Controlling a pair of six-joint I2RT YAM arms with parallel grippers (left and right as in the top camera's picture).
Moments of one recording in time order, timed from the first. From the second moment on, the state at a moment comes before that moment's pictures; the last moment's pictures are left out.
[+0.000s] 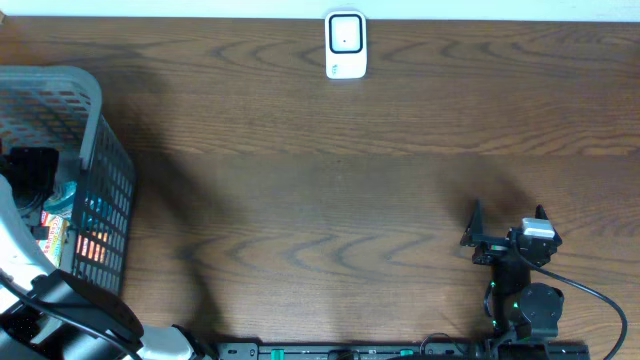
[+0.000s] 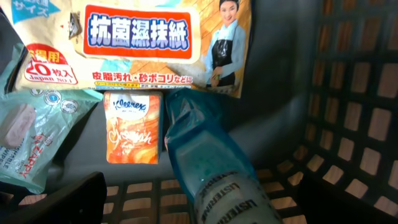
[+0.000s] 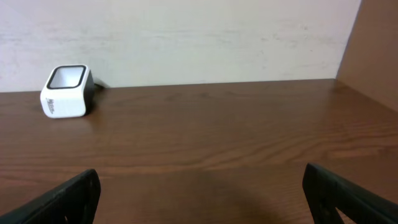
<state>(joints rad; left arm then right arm) 0.72 1.64 1.50 -1.17 0.01 -0.83 0.00 0.01 0.01 -0.06 0.11 0.01</state>
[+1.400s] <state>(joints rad) 0.73 1.64 1.34 -1.00 0.06 -0.83 0.00 0.01 0.01 -0.06 0.11 0.01</state>
